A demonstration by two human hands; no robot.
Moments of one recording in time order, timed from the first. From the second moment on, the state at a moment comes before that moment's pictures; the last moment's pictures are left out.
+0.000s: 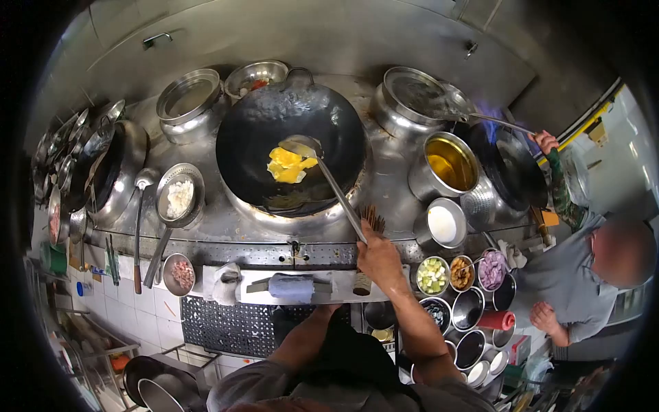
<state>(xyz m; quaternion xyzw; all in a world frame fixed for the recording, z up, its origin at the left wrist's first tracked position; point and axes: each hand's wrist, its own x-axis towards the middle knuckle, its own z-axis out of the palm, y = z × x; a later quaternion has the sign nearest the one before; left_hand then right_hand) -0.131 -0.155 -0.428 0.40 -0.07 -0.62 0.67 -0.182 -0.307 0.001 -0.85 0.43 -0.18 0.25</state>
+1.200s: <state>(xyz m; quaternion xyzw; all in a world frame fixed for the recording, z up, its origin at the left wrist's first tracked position) -0.120 -0.161 -0.415 0.28 0.05 -0.72 0.63 -0.143 -0.289 0.017 -0.85 0.48 -0.10 0.22</state>
